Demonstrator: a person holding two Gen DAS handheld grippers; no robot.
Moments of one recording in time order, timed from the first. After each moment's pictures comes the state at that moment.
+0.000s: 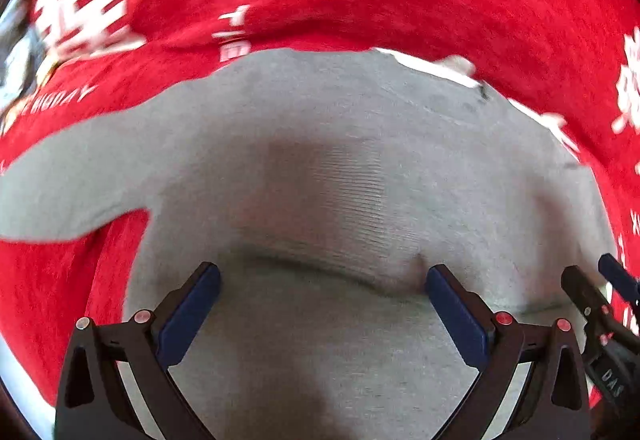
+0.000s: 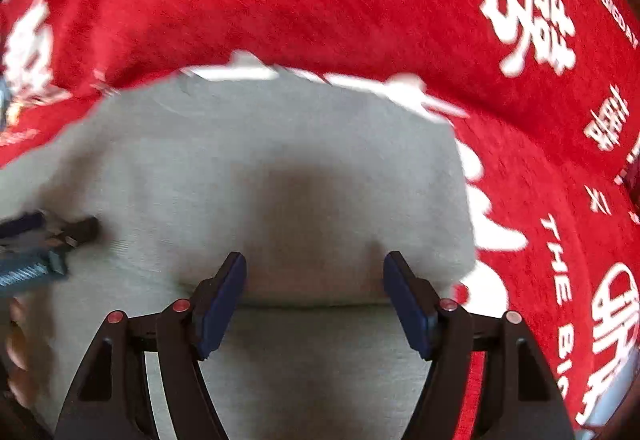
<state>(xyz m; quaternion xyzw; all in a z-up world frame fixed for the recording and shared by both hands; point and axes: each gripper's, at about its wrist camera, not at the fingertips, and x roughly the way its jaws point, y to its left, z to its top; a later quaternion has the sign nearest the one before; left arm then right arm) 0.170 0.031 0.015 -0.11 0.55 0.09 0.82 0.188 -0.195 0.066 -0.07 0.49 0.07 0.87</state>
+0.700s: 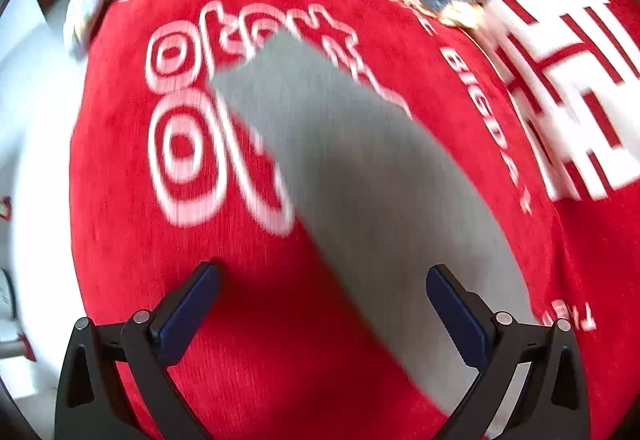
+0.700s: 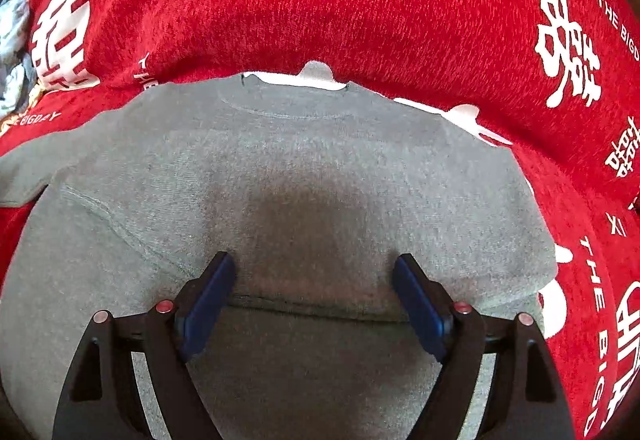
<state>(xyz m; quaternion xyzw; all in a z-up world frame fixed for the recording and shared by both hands) 0.057 0.386 0.003 -0.42 0.43 0.45 0.66 0.178 -0.150 0.036 -0.10 0.46 0.08 0.88</state>
